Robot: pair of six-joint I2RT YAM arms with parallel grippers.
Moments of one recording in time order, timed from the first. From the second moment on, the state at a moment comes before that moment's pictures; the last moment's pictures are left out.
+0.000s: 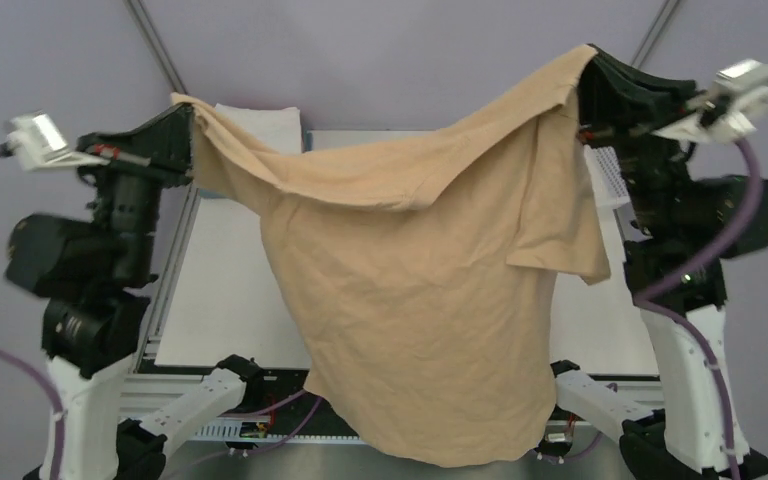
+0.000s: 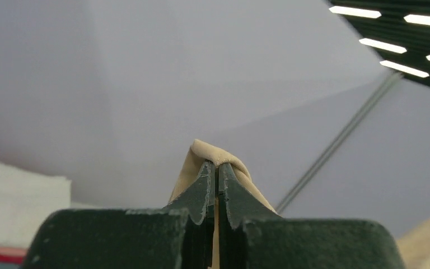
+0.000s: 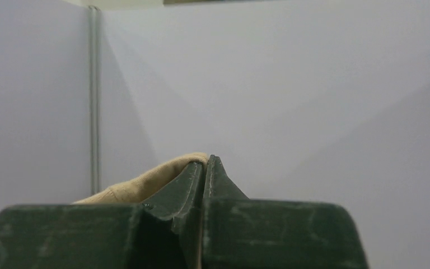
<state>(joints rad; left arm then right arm) -0.44 0.80 1.69 -0.34 -0.26 -0.48 0.30 0.96 1.68 0.07 -0.20 0.04</state>
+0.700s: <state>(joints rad) -0.26 1.89 1.54 -0.60 -0.32 -0.65 0.19 1.94 1.38 -0.09 0.10 0.17</state>
